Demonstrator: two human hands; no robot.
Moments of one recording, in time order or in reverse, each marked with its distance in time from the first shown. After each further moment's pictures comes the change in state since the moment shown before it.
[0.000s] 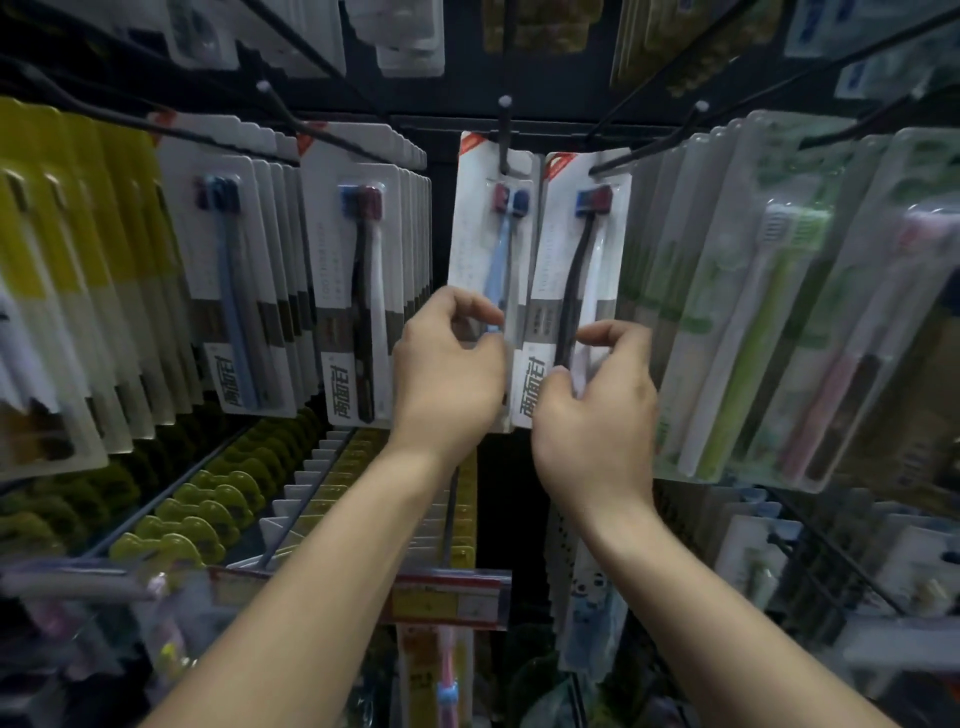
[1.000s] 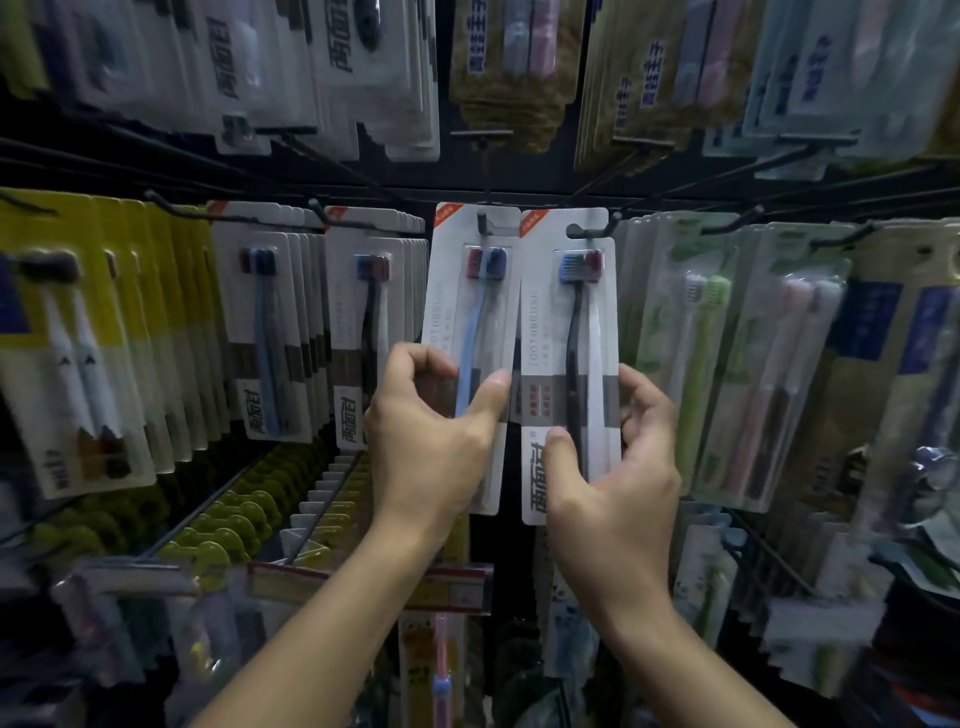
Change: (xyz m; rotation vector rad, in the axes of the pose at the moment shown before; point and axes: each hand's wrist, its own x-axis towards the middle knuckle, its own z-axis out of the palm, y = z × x) left_hand -0.052 0.026 -0.021 -0.042 0.178 0.180; right_hand -0.046 -0.006 -0.044 0.254 0.088 -0.062
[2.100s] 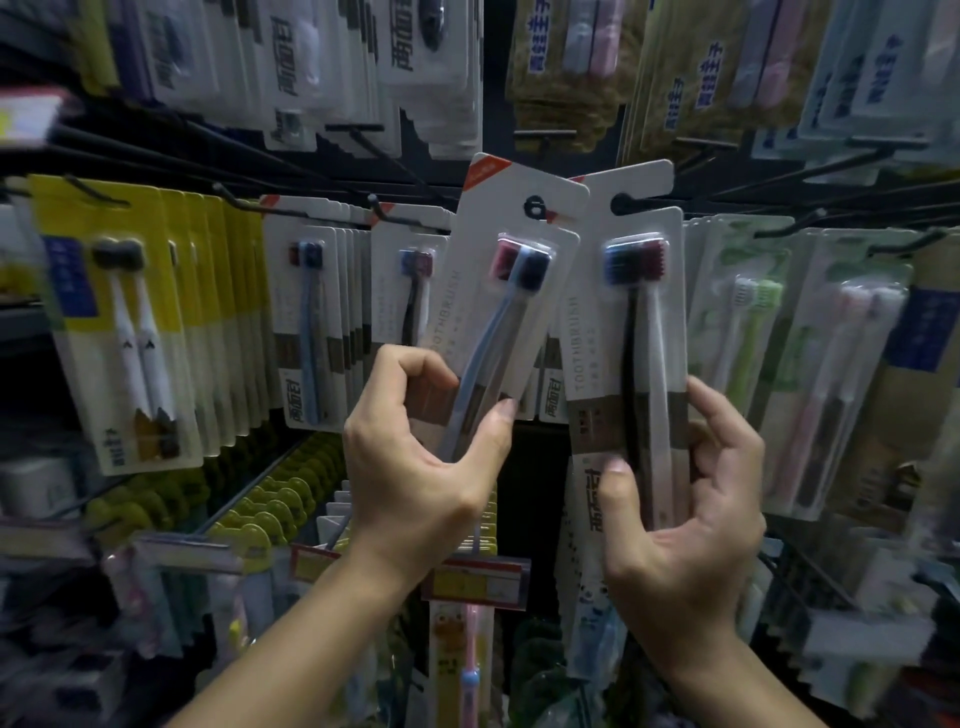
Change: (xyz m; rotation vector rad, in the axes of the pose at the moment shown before) left_hand -0.010 0.002 -0.049 0.102 0.005 0.367; right_hand -0.011 0.008 -0.017 0.012 0.044 -0.354
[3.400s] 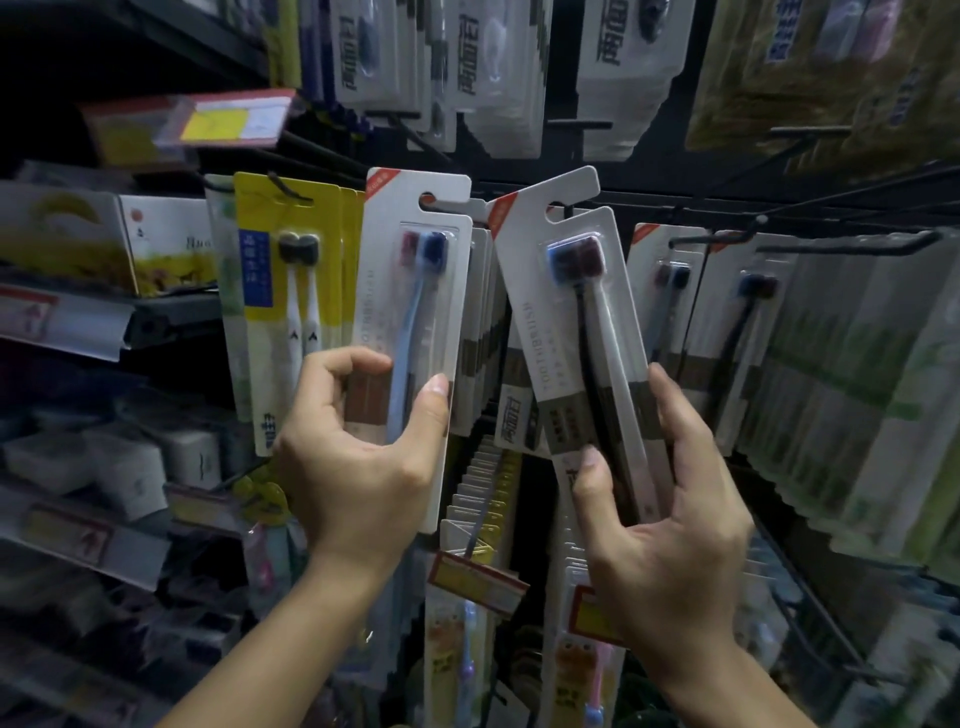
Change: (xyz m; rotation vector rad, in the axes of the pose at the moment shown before) left_hand 0.021 -0.055 -0.104 0.155 0.349 -0.142; right_hand -0.023 -0.026 0.103 -0.096 -0.167 -0.188
